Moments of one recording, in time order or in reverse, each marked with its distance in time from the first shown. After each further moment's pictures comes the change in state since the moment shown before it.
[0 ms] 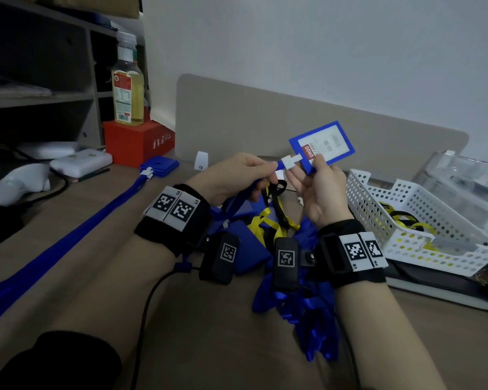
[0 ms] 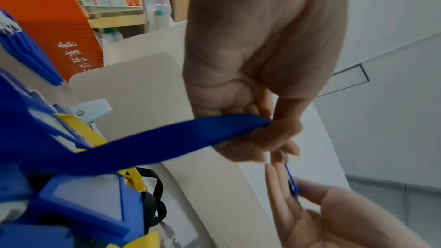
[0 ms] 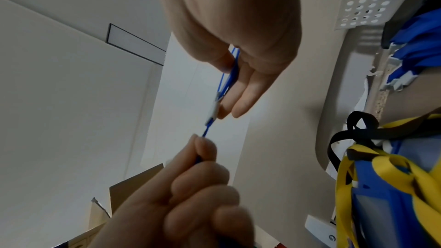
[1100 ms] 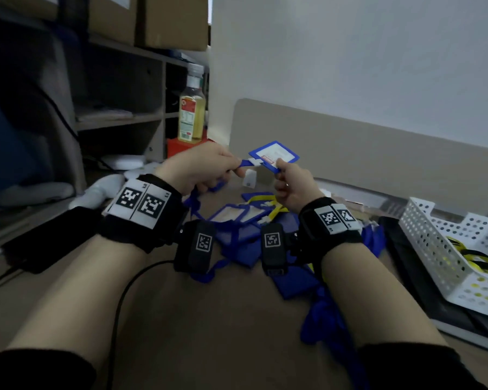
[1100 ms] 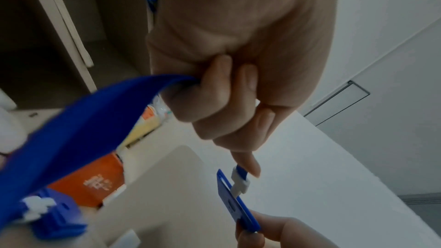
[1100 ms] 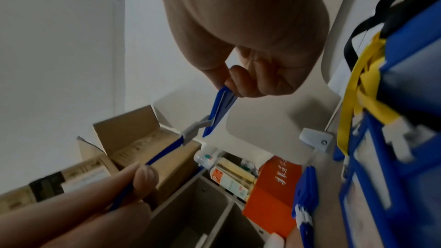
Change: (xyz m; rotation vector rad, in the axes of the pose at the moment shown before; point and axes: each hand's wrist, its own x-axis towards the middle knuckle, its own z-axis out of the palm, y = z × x) left_hand -0.067 0.031 -0.105 0.340 0.348 -0.306; right_hand 0.030 0.062 0.101 -0.378 -0.184 0.345
